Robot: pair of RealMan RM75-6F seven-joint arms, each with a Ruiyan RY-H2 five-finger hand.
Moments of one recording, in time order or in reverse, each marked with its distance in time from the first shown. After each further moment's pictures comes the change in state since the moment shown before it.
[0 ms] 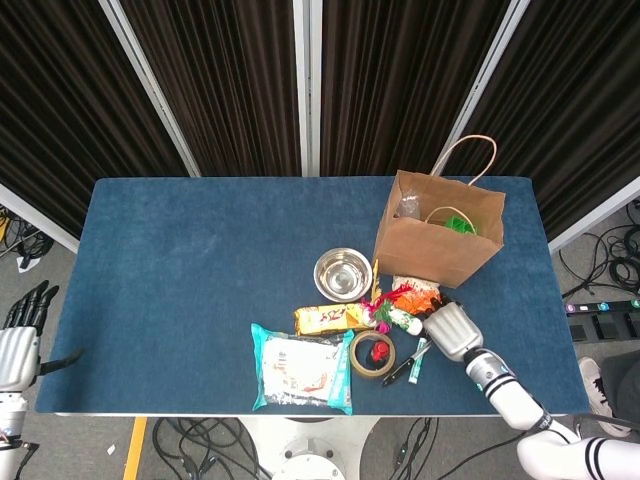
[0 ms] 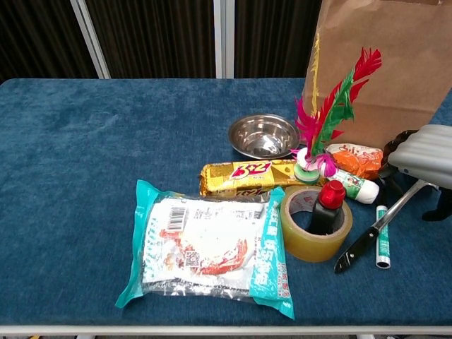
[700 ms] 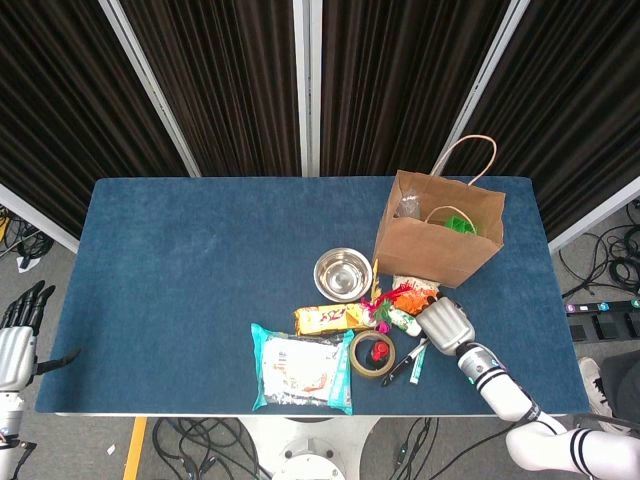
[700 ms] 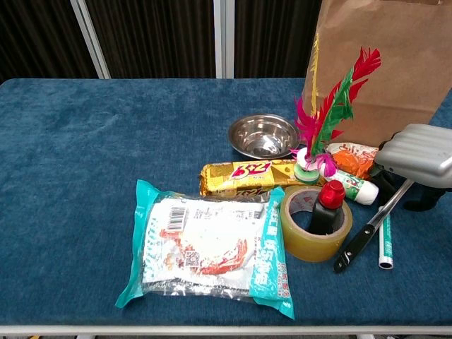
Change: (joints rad) left arm 0.000 -0.011 -0.003 0.033 -0.006 -0.010 -0.025; right arm 0.020 -0.059 0.008 0.070 0.005 -0.003 -0.032
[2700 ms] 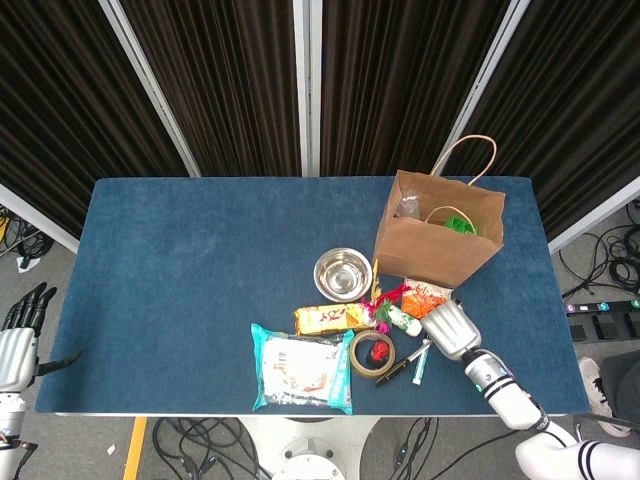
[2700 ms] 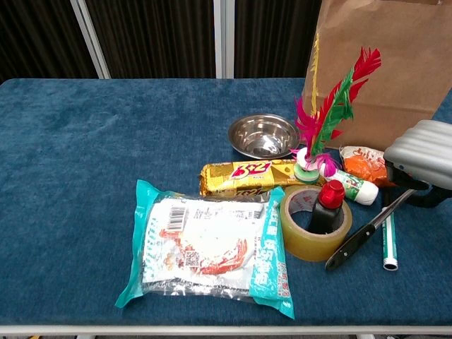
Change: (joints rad) left arm 0.003 -0.017 0.002 0.030 0.002 -0.005 -0.023; right arm -0.071 -0.007 -0.003 0.048 -0.165 0.101 0.132
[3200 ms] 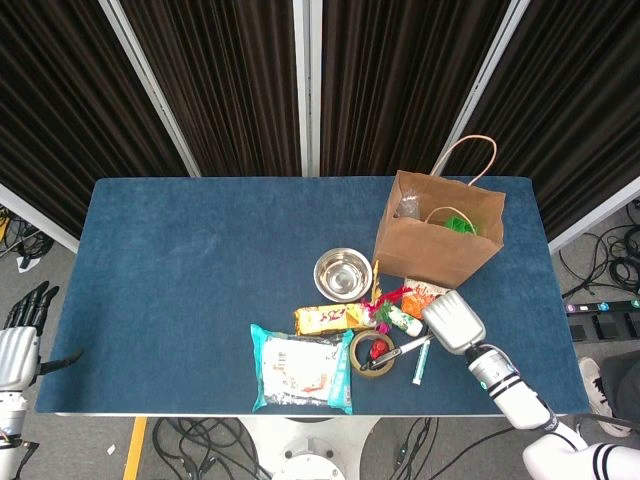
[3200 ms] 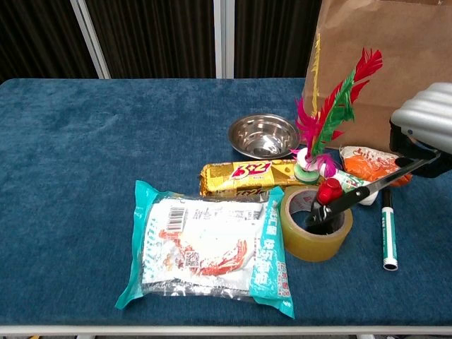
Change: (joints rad) left arm -0.004 0.010 -0.001 -0.025 0.004 0.002 0.016; right arm -0.003 0.099 0.050 -0.148 -0.051 0.070 0.031
